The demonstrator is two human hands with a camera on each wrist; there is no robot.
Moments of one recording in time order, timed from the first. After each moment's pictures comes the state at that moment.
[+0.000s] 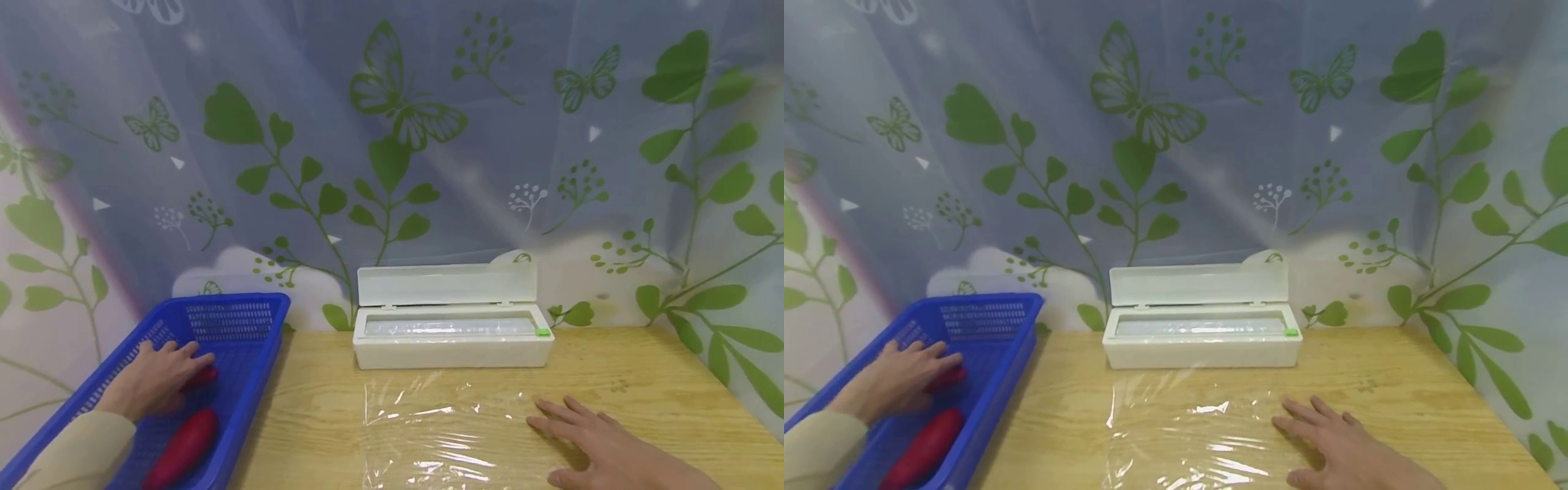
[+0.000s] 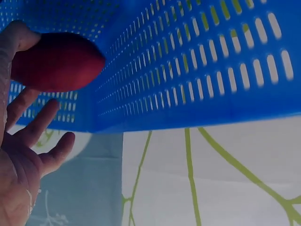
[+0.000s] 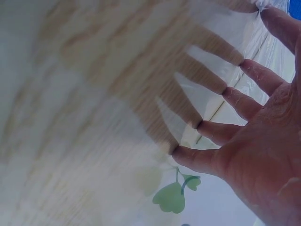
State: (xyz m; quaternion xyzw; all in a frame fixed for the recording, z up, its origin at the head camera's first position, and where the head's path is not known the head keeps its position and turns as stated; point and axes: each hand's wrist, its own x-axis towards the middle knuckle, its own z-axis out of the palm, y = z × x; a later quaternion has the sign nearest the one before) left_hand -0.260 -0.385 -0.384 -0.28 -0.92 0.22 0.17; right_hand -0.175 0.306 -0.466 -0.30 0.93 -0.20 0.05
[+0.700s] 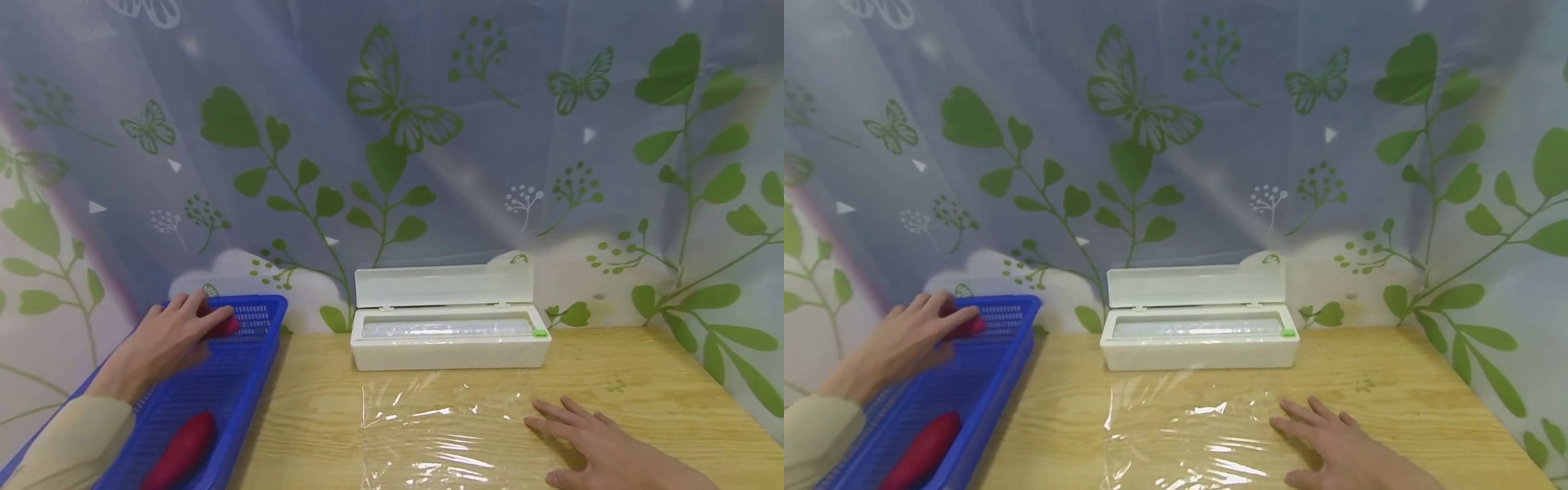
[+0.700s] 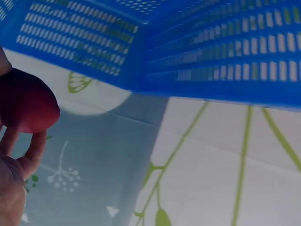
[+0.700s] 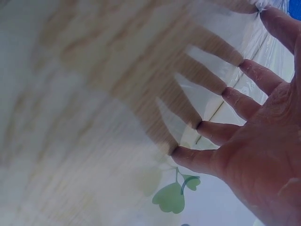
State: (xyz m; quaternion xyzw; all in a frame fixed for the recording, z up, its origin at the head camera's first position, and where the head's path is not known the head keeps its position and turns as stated) left_hand -0.280 -0.349 -0.330 -0.33 -0.88 0.11 0.32; right_hand -0.174 0.305 -0.463 -0.29 0.93 -0.20 0.07
